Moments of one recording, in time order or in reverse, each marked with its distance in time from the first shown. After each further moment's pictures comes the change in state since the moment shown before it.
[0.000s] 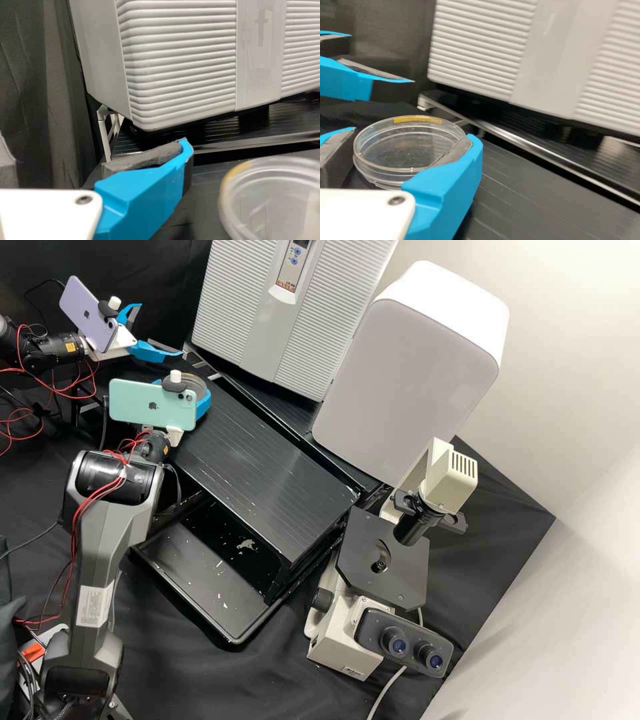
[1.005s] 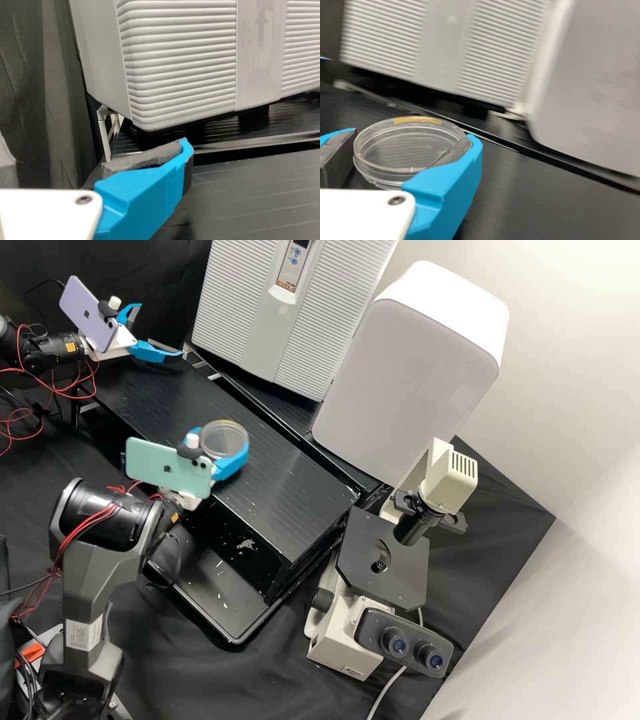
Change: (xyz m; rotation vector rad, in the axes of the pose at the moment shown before) left arm 0.000 0.000 0.000 0.000 0.000 0.000; right arm -0.108 0.018 0.082 -0.024 -0.182 0.216
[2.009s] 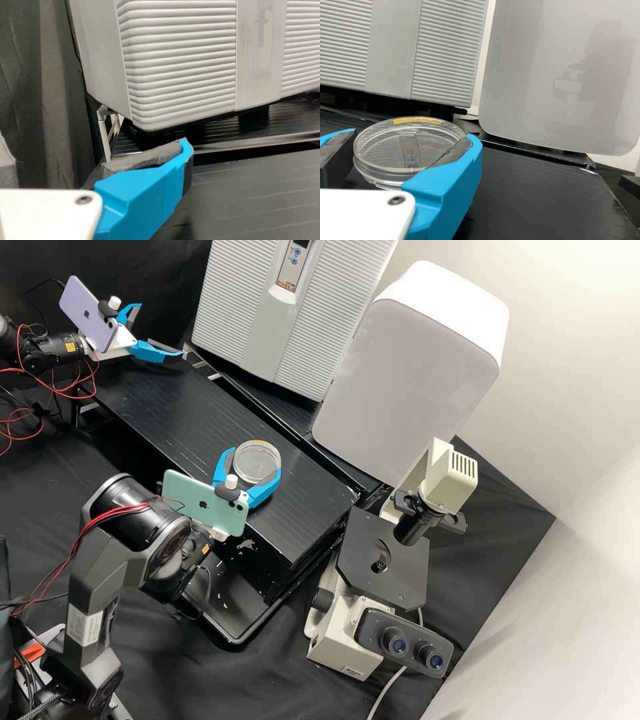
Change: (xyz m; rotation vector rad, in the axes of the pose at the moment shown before) left arm 0.000 0.000 0.000 0.000 0.000 0.000; right arm -0.010 0.020 0.065 0.088 0.003 0.017
